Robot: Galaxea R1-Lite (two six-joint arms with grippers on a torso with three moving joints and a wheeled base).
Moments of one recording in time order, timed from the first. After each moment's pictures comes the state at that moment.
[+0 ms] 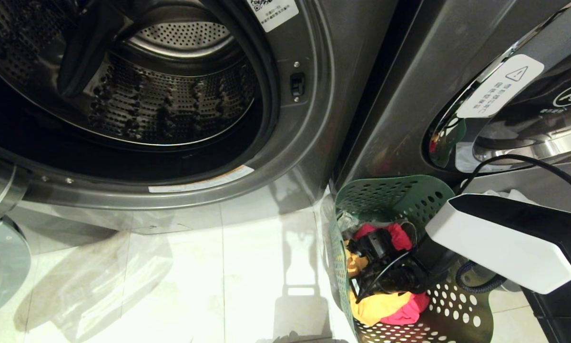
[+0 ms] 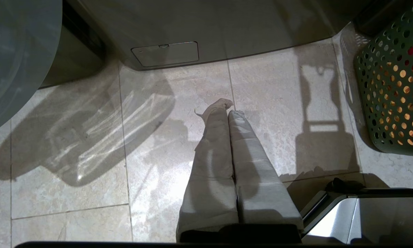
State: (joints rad) left arm 0.00 0.00 -0.01 0.04 0.00 0.03; right arm 0.41 2.44 -1.11 -0.36 -0.05 0.09
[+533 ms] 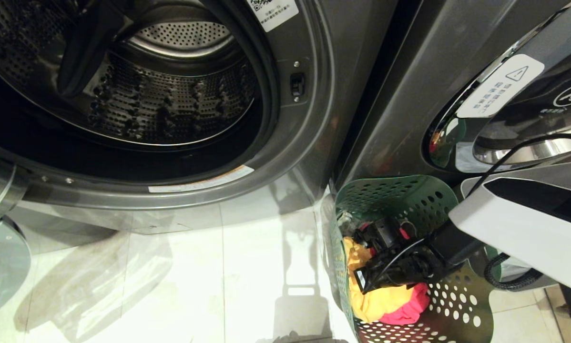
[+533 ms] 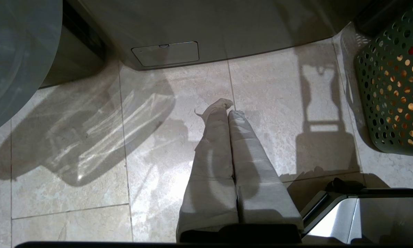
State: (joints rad) left arm 0.00 0.00 -0.01 0.04 0.00 0.03; right arm 0.41 2.29 -1.07 -0.24 -0.04 0.12
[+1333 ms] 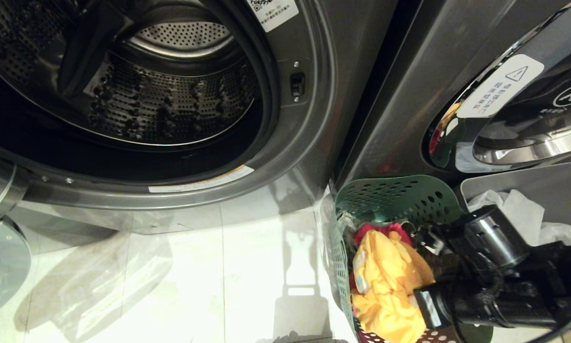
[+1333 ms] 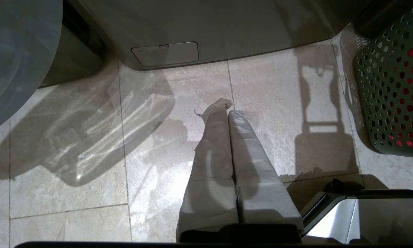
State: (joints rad) left arm 0.00 0.00 -0.01 0.04 0.01 0.02; right arm 0.57 1.53 -0.72 0.10 -0.08 0.30
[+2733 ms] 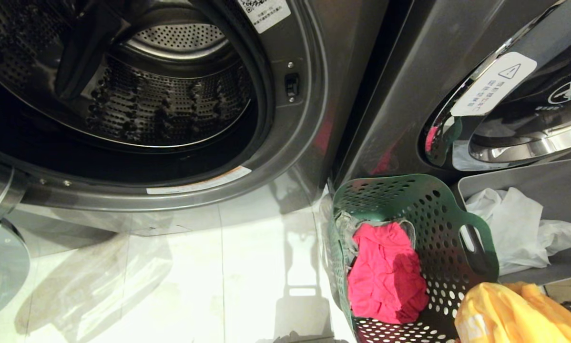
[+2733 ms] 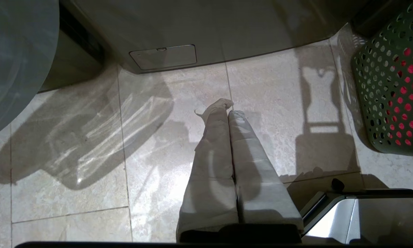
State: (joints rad) left arm 0.00 0.00 -0.02 0.04 0.00 0.03; right arm 0.61 0.80 -0.62 0.70 -0.22 0.13
